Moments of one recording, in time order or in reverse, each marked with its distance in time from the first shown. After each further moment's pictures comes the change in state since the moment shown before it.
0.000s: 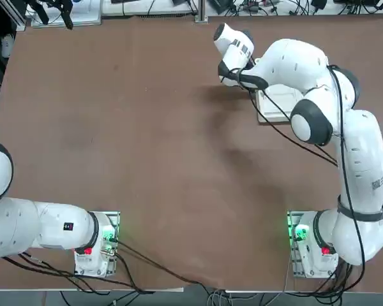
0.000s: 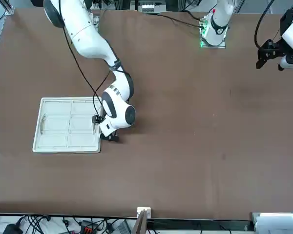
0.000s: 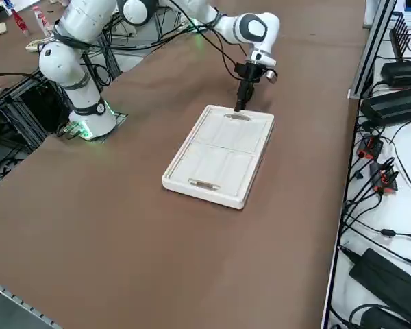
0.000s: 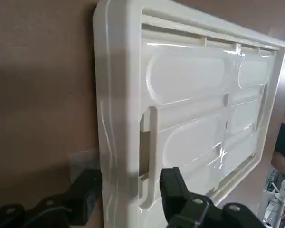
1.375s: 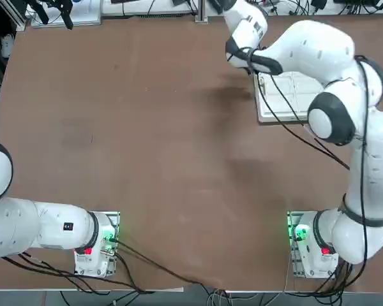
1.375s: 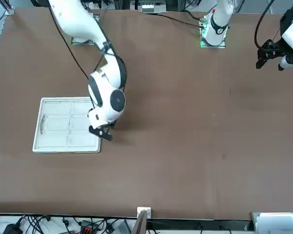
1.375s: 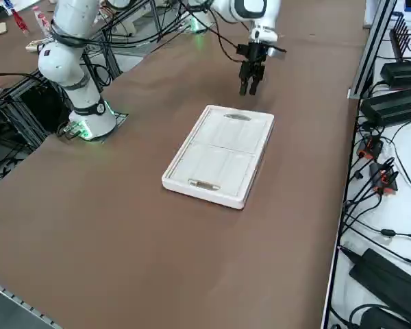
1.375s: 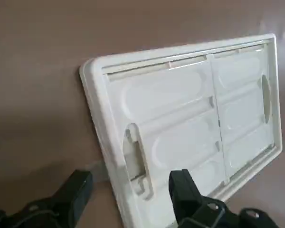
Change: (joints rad) arm -0.037 -0.153 0.000 -0.083 0.054 0.120 0.143
